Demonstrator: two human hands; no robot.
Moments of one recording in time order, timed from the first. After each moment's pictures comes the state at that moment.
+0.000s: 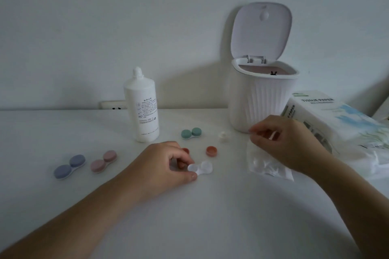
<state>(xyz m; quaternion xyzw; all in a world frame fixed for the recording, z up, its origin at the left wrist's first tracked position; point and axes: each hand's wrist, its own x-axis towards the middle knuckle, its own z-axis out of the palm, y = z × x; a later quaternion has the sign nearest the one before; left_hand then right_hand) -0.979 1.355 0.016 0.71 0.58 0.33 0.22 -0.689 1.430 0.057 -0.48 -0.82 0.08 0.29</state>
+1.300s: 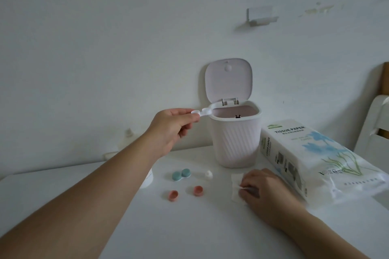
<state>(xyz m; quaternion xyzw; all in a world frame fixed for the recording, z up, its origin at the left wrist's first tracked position) -0.920 1.452 0.154 0.48 0.52 0.55 0.43 -0.667 1.424 0.012 -0.49 -0.82 0.08 0.28</state>
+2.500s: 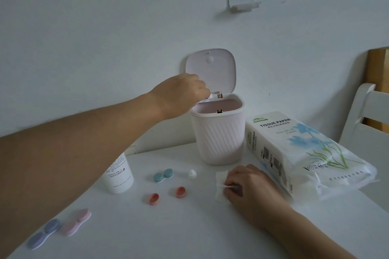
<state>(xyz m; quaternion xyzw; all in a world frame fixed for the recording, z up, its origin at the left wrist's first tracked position) -0.882 1.511 0.206 0.88 0.30 0.07 -0.37 -0.669 1.426 0.008 -0.48 -0.81 0.08 0.32</state>
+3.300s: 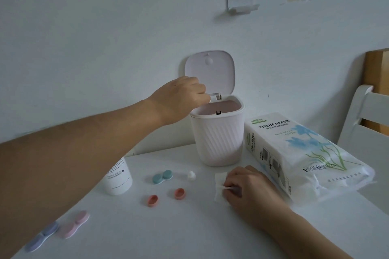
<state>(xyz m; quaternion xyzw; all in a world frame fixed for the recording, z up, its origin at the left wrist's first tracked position) -0.882 1.504 0.201 0.86 0.29 0.09 -0.41 -0.670 1.426 0.010 -0.49 -0.81 0.10 0.32</state>
